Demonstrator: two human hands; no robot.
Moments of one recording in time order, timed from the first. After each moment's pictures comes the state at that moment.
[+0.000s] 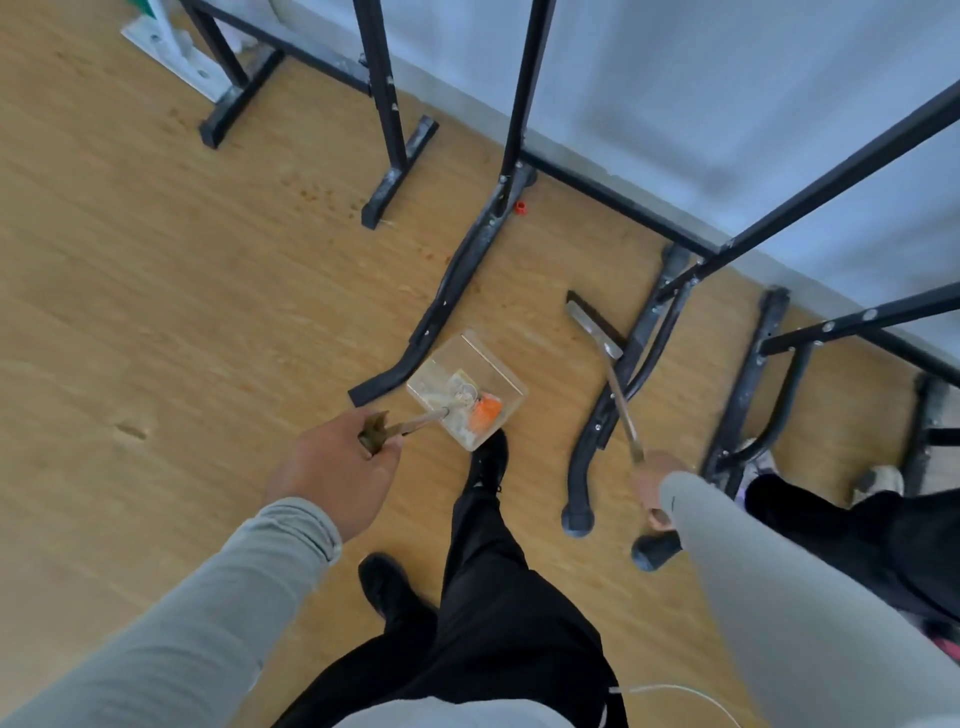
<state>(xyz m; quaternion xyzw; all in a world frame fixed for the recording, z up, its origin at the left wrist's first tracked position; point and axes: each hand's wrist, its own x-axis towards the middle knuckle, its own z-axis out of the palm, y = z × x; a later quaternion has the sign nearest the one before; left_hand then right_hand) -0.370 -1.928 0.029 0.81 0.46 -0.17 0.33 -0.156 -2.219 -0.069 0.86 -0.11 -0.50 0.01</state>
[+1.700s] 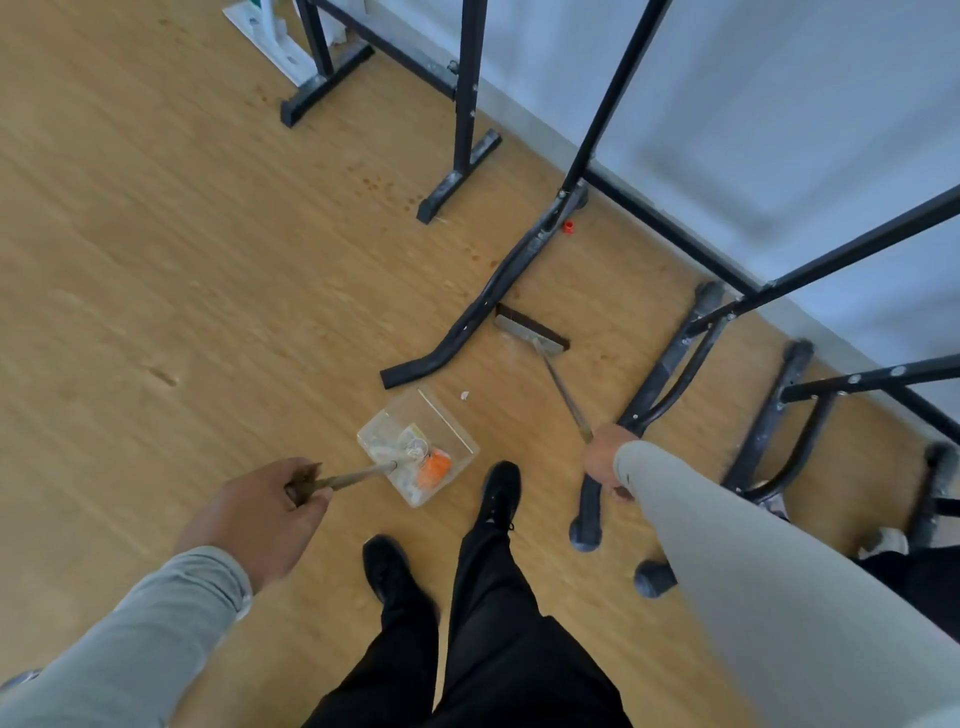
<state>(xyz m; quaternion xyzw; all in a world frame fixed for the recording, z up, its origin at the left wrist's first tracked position) -0.558 -1.893 0.006 0.78 0.52 -0.18 0.31 -0.236 -2.107 -0.056 0.78 0.21 -0.54 0.24</state>
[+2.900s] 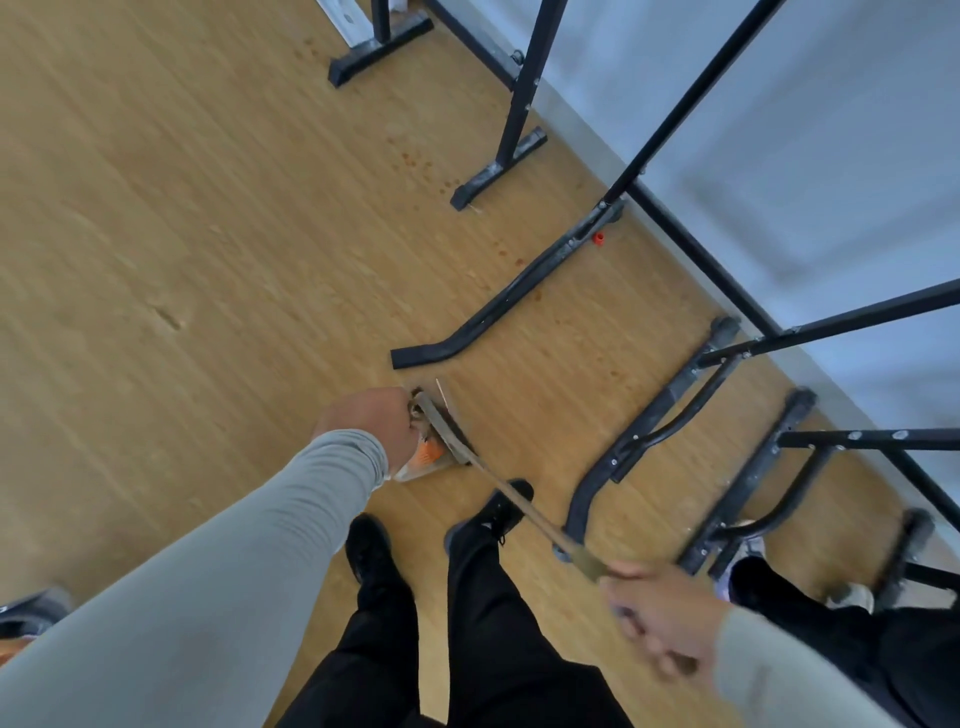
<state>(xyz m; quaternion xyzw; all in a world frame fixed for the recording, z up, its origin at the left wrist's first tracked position) -0.480 -1.881 -0.076 0.84 0.43 -0.25 0.24 -0.329 -2.185 0.042 0.73 -0.03 -0.68 -0.11</state>
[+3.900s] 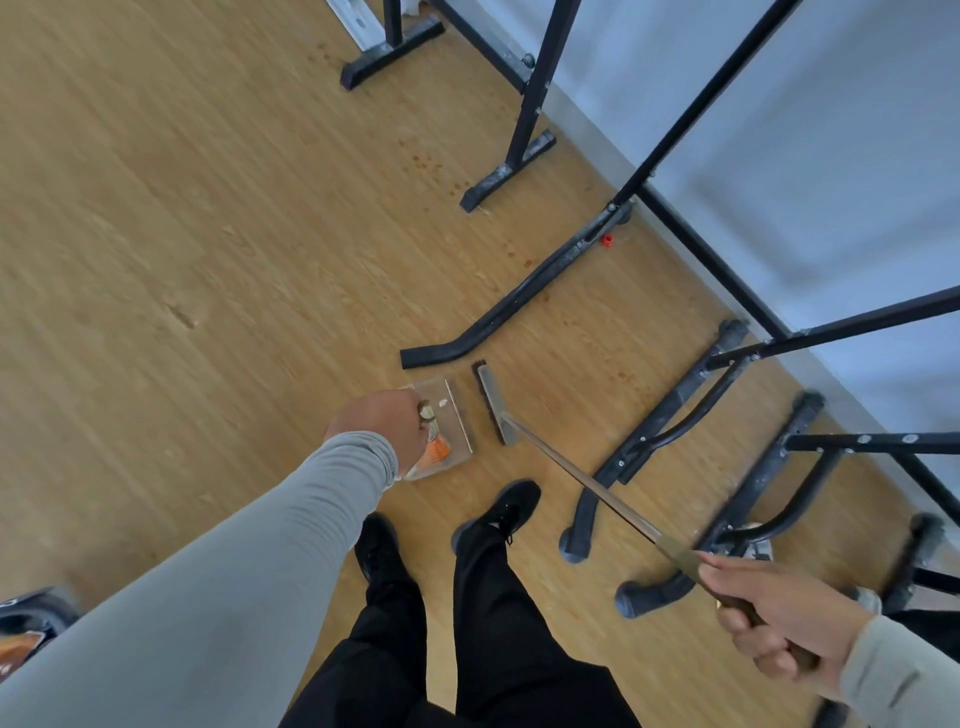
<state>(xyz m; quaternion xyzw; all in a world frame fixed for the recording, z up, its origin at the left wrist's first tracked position) -0.491 -1.880 -0.076 0.84 0.43 -0.23 0.24 -0.274 -2.212 0.069 0.72 -0.26 -0.61 -0.19</state>
